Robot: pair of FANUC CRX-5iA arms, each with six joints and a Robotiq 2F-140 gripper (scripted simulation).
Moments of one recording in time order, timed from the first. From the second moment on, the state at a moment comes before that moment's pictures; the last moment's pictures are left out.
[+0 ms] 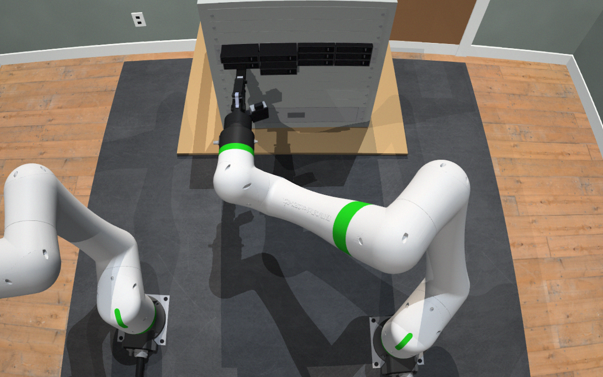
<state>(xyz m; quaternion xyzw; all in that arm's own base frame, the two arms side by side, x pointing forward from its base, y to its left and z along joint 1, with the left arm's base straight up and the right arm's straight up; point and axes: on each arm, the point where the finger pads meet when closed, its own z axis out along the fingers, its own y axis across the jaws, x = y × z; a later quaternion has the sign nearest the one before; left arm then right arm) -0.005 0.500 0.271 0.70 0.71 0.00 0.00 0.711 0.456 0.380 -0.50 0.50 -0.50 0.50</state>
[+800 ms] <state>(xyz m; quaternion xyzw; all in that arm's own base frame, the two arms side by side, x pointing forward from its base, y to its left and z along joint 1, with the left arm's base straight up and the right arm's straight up) -0.005 0.500 0.271 0.70 0.71 0.00 0.00 0.714 0.456 0.380 -0.50 0.50 -0.50 0.50</state>
